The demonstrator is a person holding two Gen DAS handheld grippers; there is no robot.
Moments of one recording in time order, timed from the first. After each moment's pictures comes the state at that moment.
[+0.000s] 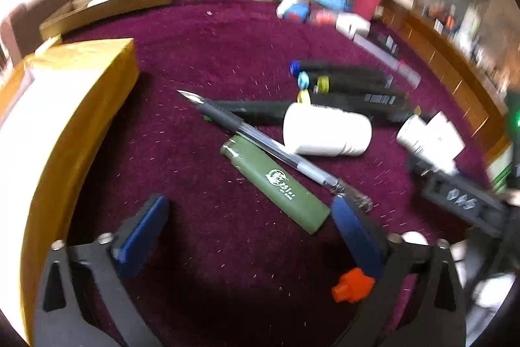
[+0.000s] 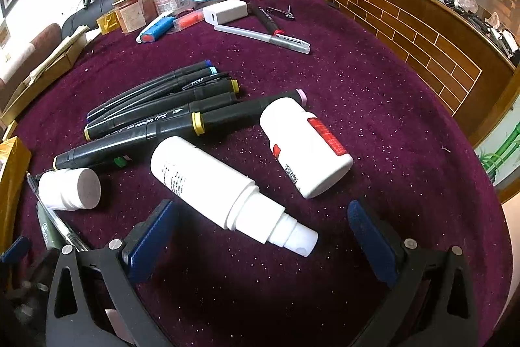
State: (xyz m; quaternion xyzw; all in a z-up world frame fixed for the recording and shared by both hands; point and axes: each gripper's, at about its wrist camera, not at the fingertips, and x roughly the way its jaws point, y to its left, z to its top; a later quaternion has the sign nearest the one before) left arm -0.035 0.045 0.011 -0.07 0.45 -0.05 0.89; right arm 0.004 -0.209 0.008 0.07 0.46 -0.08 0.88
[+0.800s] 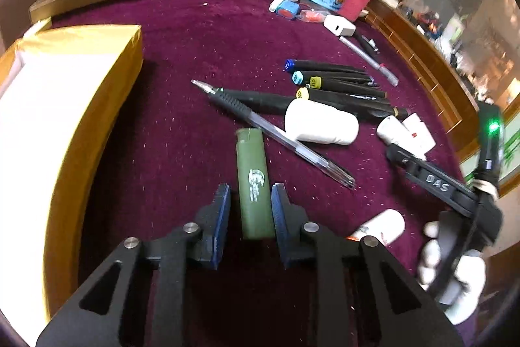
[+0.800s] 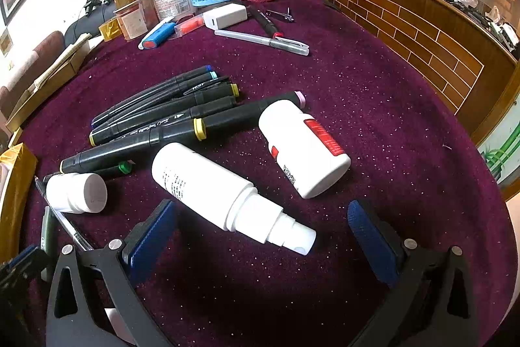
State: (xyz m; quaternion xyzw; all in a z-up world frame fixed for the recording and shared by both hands) left arm -0.033 0.073 0.016 -0.10 0.48 -0.09 0.86; right arm 0.002 -0.212 0.011 0.08 0.46 -0.07 0.88
